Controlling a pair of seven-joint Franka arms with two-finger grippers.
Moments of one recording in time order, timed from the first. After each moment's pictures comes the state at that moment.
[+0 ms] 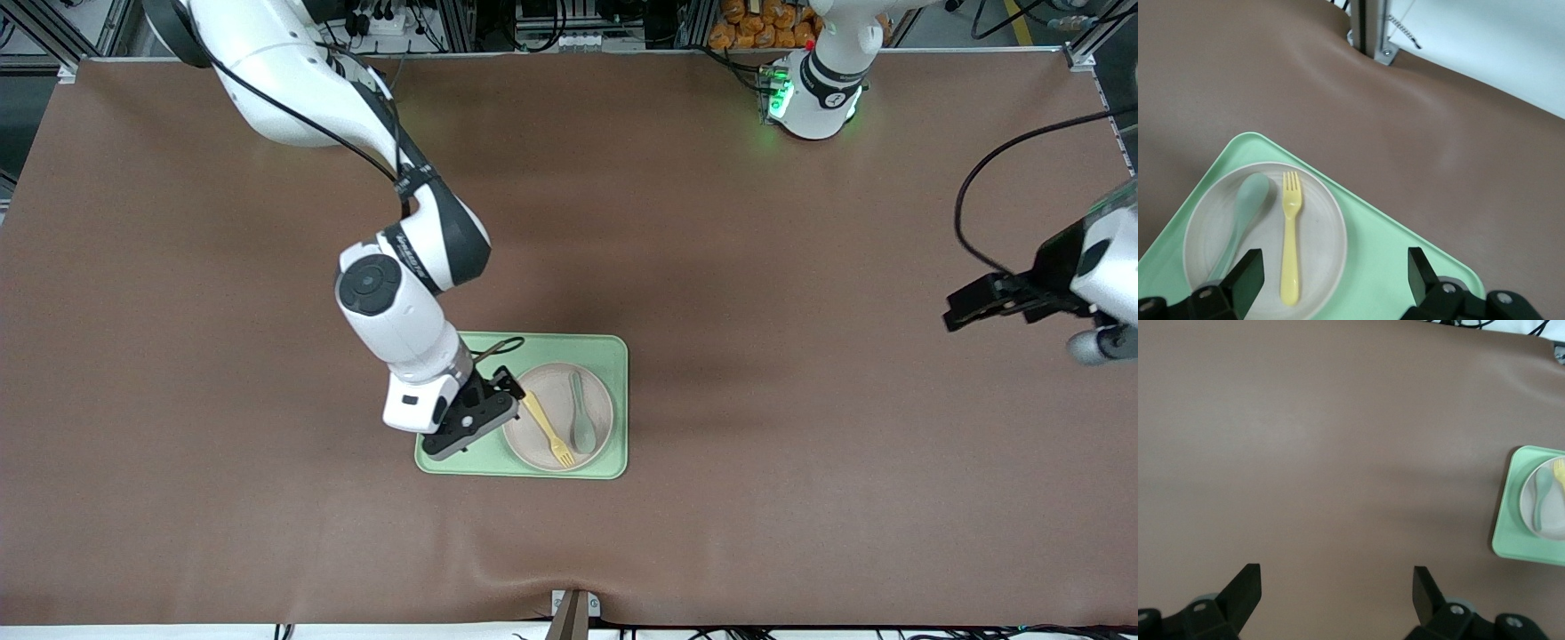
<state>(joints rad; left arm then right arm) 0.17 0.26 -0.31 -1.25 0.05 1.55 -0.24 0.49 0.78 0.03 -1.25 0.05 2.40 -0.07</state>
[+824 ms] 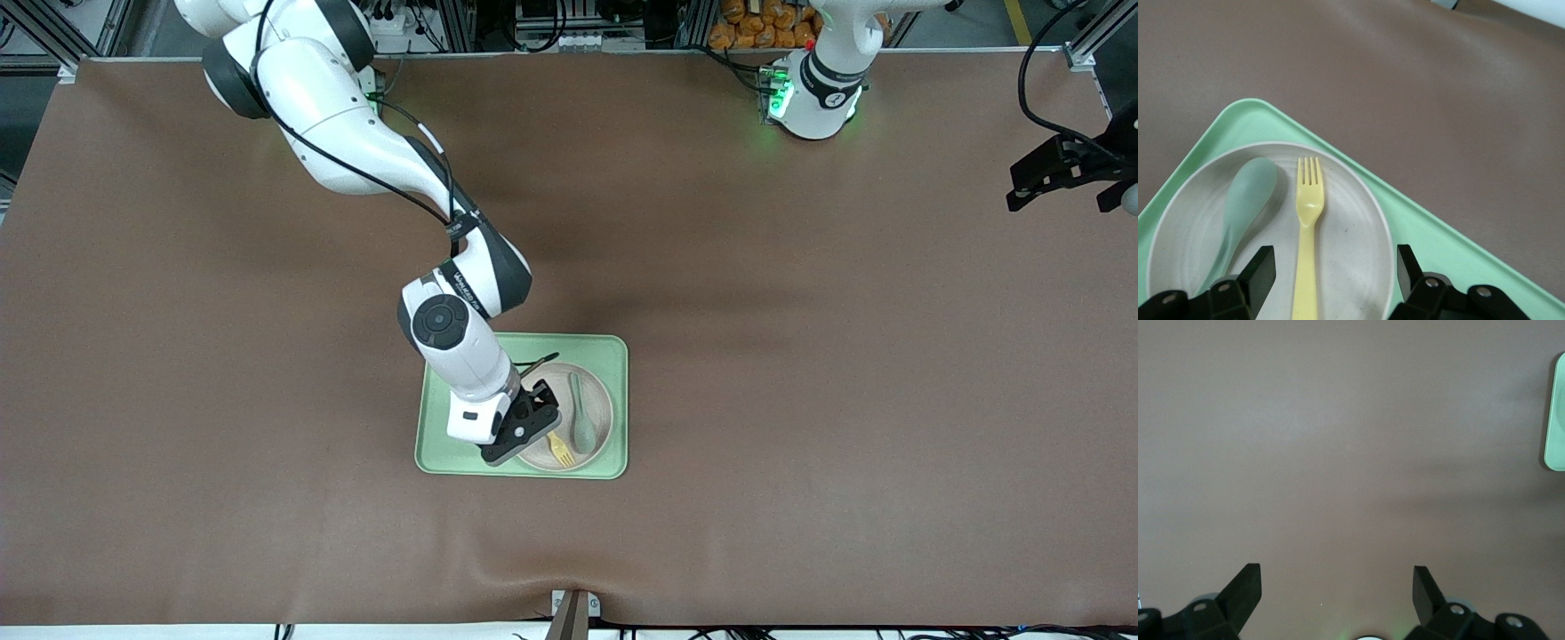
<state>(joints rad) 0.01 -0.03 -0.03 -1.51 0.04 1.46 0.03 0.53 0.97 0.03 -1.14 0.04 2.42 -0.06</state>
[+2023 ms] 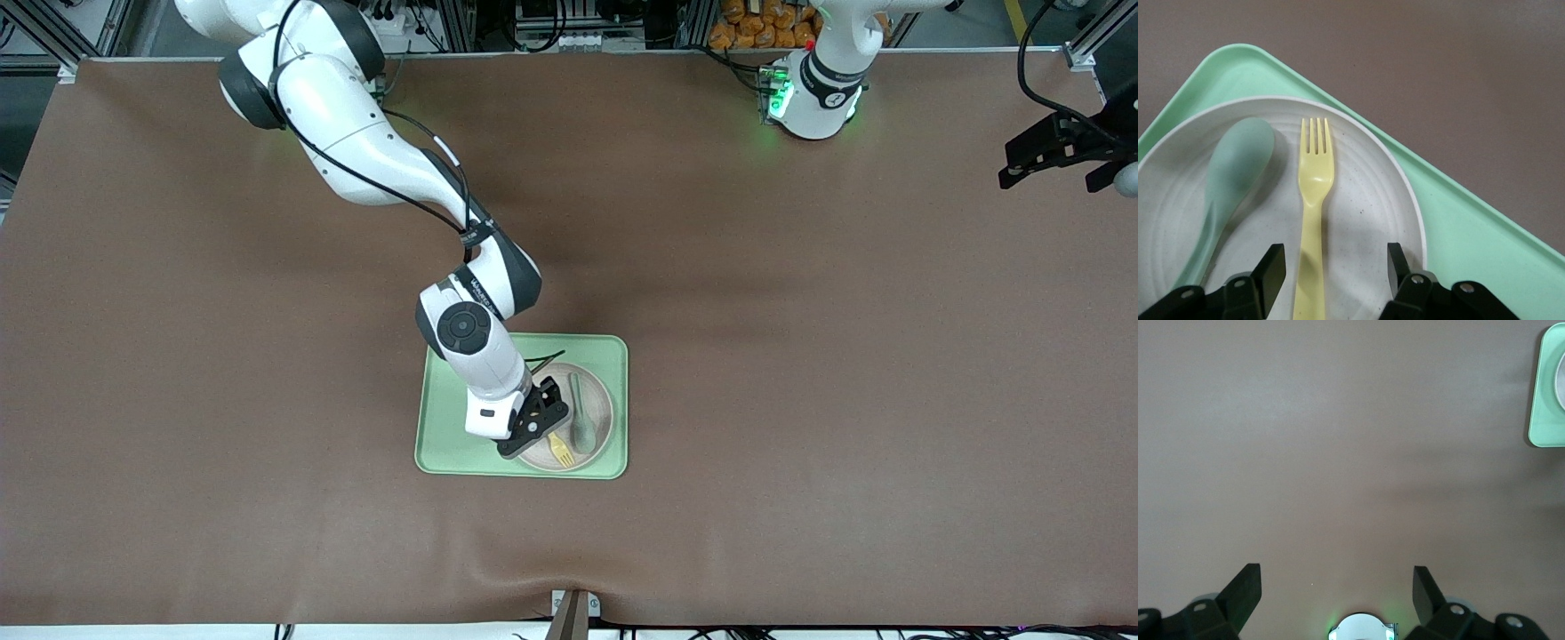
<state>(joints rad) -0.01 -0.05 -0.02 -1.50 0.00 1.39 0.04 0.55 1.02 0.02 -1.14 0.02 2.43 -0.04</state>
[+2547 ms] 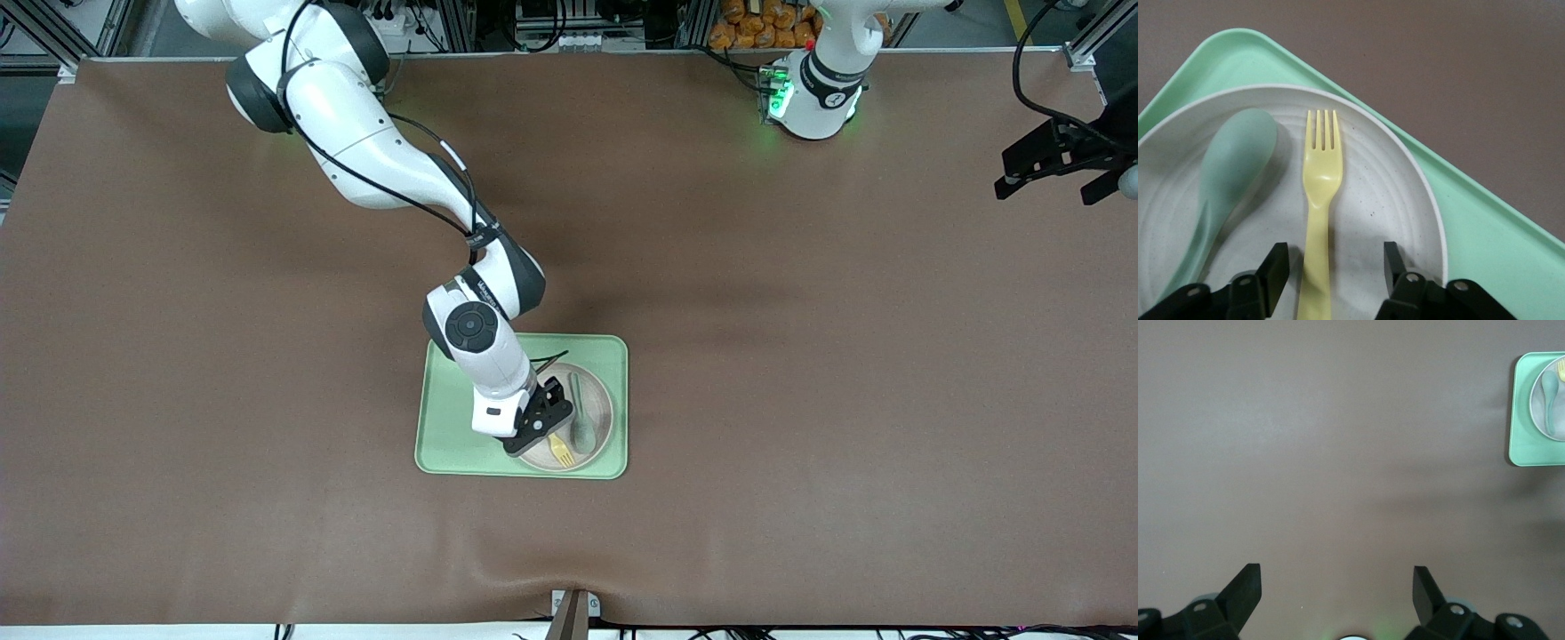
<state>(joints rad) -0.01 -0.04 -0.02 -1.51 -0.04 1.47 0.04 0.57 1.05 0.01 -1.13 0.01 2.46 -0.04</state>
